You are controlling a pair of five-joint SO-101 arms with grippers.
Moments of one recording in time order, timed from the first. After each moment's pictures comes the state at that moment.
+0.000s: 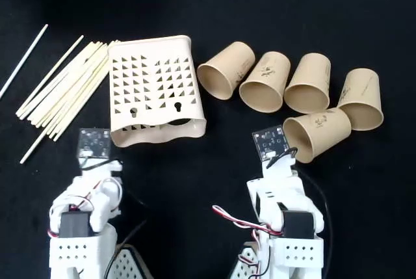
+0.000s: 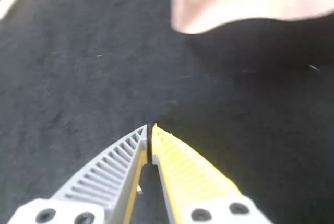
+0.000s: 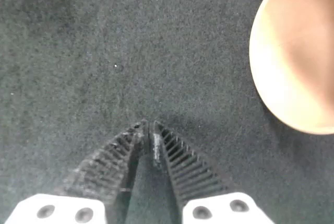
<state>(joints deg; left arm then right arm) -6.7 -102.5 96.4 72.0 -5.7 2.2 -103.1 97.0 73.7 17.8</state>
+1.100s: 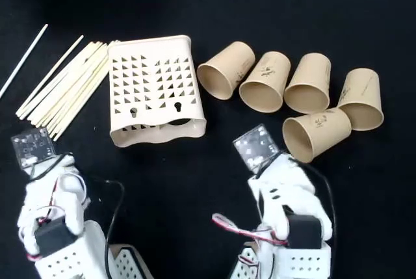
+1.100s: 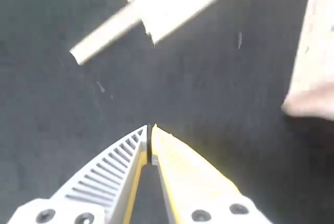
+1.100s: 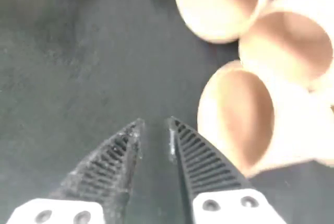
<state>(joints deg) -32.3 -102.9 82.3 72.9 -5.9 -1.1 -103.2 85.7 72.7 36.4</state>
